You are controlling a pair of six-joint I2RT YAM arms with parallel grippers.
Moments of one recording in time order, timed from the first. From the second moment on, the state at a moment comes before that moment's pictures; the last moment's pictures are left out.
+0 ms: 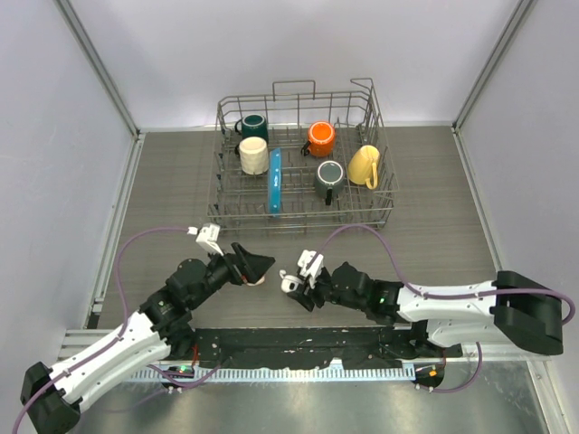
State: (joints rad) left arm -0.80 0.48 0.23 0.04 -0.10 -0.82; right arm 1.22 1.17 0.37 0.42 0.08 0.04
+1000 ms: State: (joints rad) left arm -0.80 1.03 0.37 0.37 0.45 -0.87; right arm 1.24 0.99 0.38 0.37 0.18 0.03
